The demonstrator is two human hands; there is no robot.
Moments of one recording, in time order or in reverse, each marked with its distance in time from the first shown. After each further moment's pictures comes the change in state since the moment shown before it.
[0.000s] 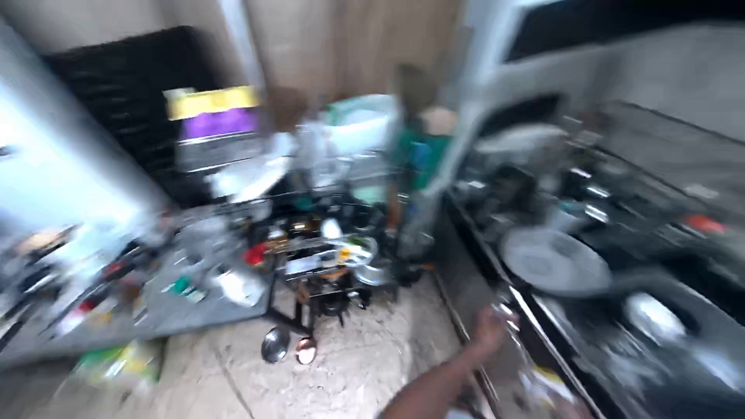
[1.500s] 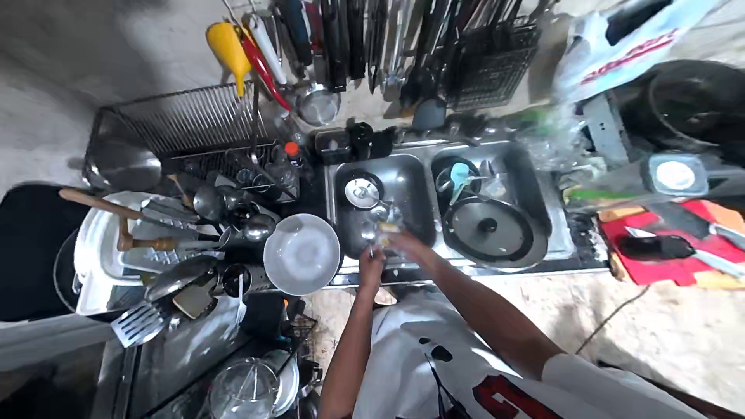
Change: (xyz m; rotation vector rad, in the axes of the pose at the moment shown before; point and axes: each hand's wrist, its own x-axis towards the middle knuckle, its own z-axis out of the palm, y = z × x) left_hand 0.204 -0.057 0.267 0.292 -0.892 -0.420; right_hand 0.298 0.006 -0.203 0.882 0.513 0.194
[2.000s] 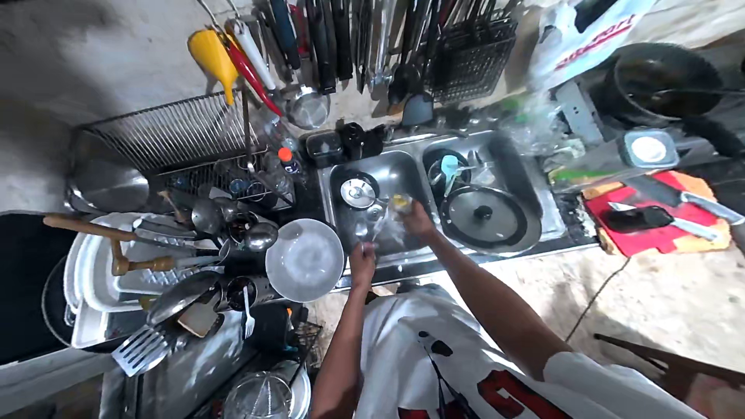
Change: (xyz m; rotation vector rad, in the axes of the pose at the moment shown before) left_hand 0.004 0.022 -0.042 0.351 -0.016 0.113; right_hand -0.003 -0.033 -0.024 -0.526 0.296 -0.345
